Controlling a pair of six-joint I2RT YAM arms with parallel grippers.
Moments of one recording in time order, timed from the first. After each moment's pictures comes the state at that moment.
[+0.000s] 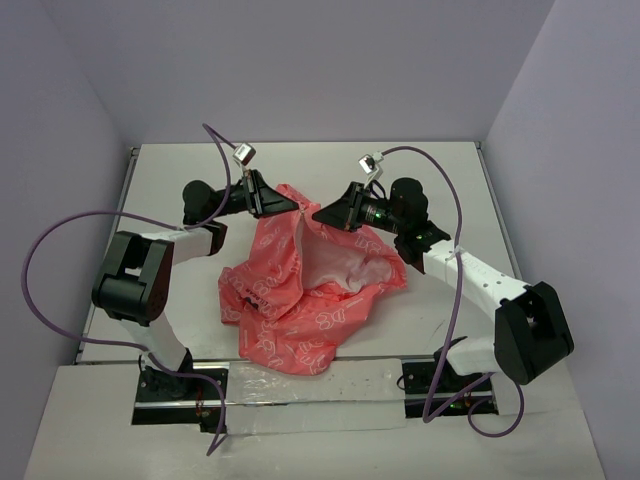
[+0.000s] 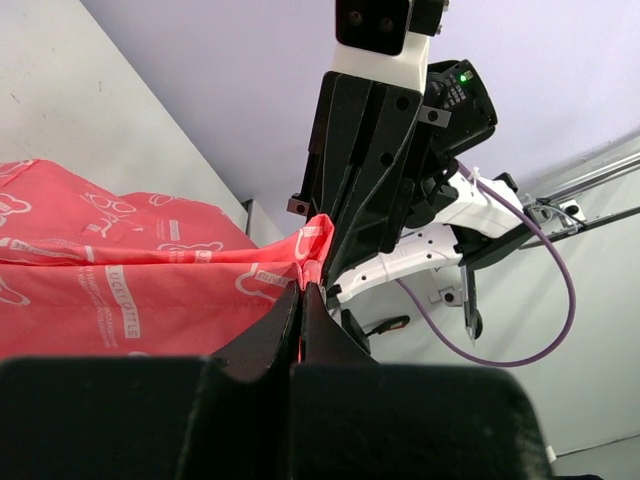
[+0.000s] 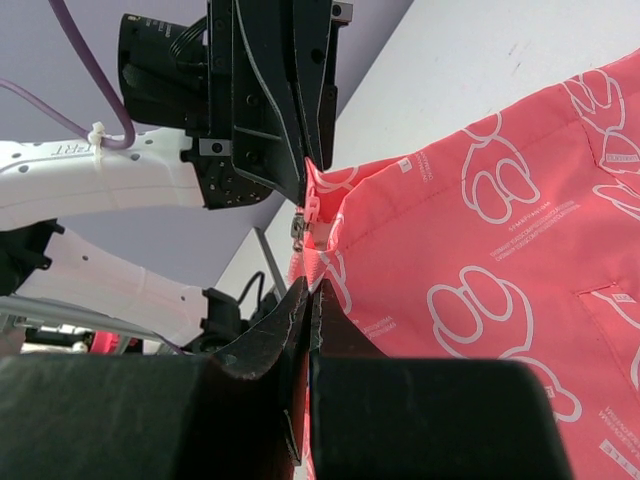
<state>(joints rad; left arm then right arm) -0.29 1.75 0.89 1.29 1.11 -1.47 0.48 1.33 0.85 0.40 -0.67 0.80</state>
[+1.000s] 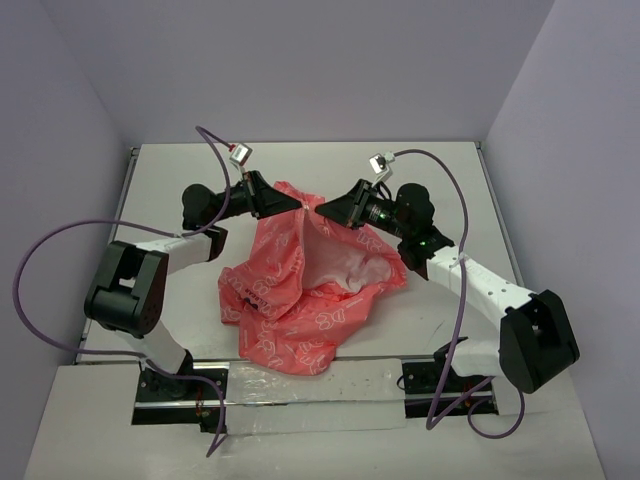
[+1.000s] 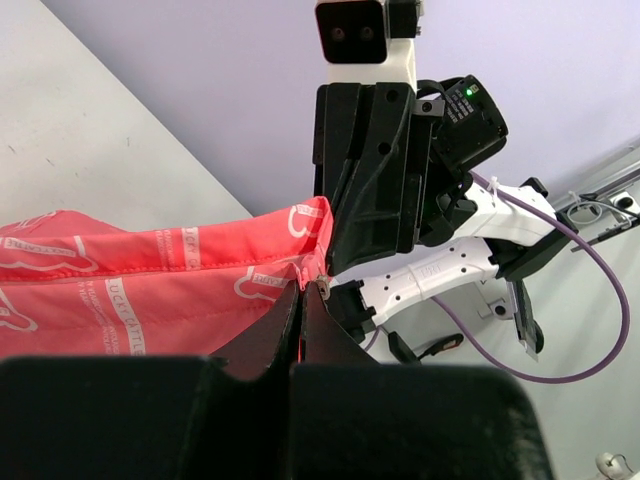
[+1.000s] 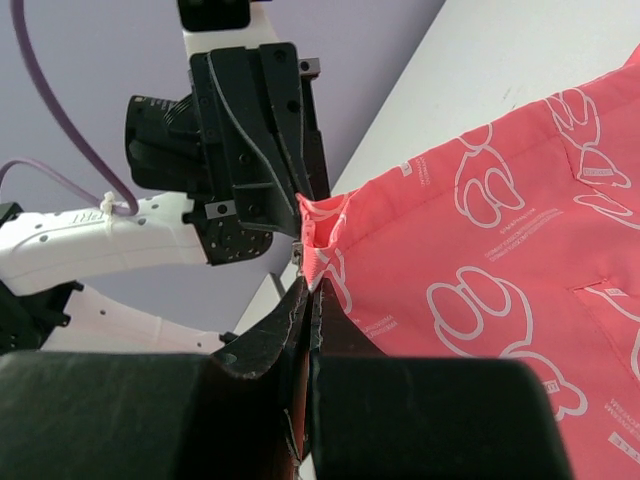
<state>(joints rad) -0.33 1.67 0.84 1.25 1.01 -1.30 0.48 1.28 0.80 0.49 -0.56 0.90</state>
